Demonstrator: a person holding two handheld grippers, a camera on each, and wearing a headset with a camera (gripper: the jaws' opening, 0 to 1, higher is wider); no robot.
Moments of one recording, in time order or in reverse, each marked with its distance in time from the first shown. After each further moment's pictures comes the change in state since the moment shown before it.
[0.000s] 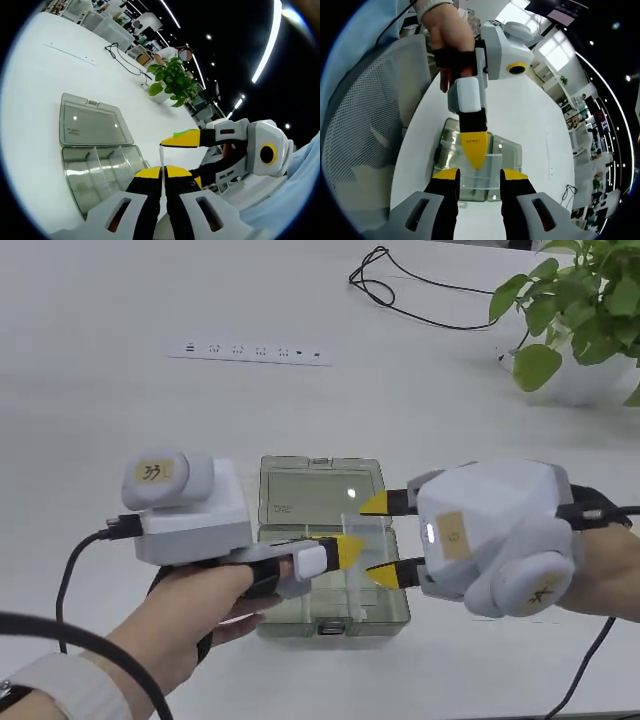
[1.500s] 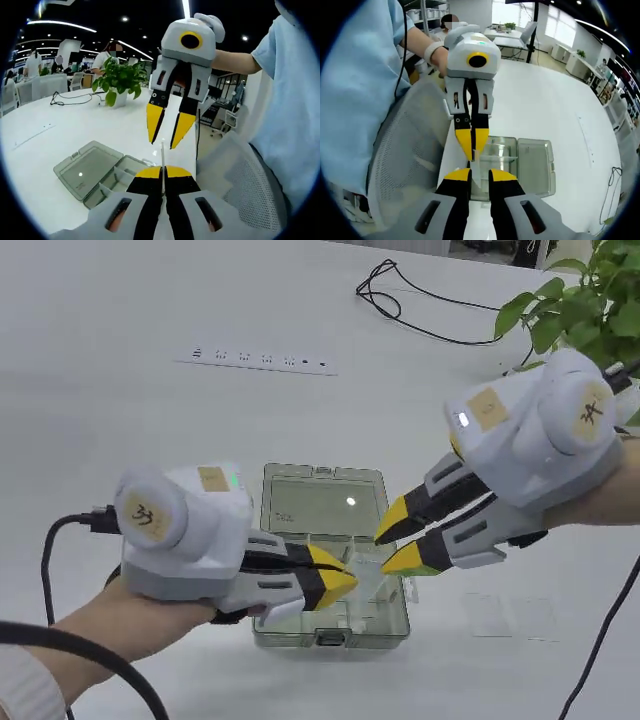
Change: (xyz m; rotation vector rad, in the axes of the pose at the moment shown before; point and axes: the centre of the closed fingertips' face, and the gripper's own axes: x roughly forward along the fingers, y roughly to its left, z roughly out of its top) left arm -0.021 -0.018 -0.018 0.760 0.155 -0.175; right arm -0.027 0.005 0.016 0.302 -0.095 0.403
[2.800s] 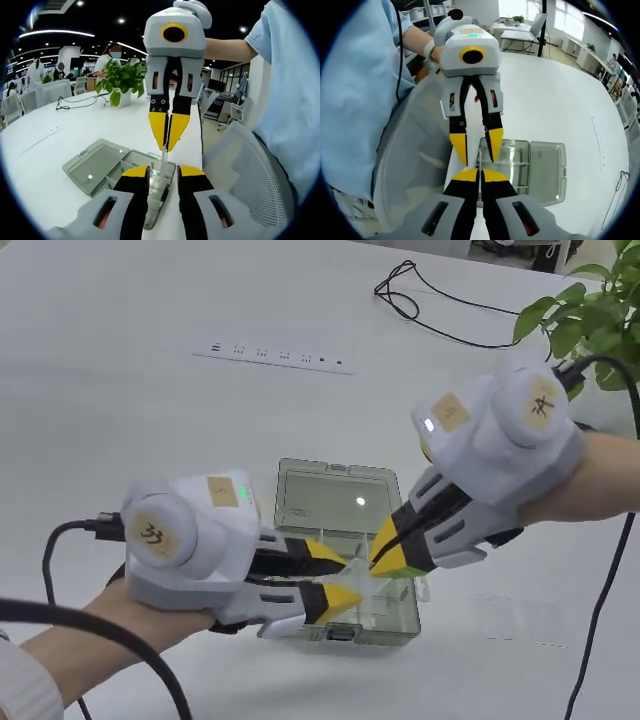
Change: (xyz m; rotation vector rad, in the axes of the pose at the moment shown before) left arm -0.013 0.005 -0.012 0.054 0.020 0.075; right arm 0.020 0.009 0.012 0.012 0.047 0.098
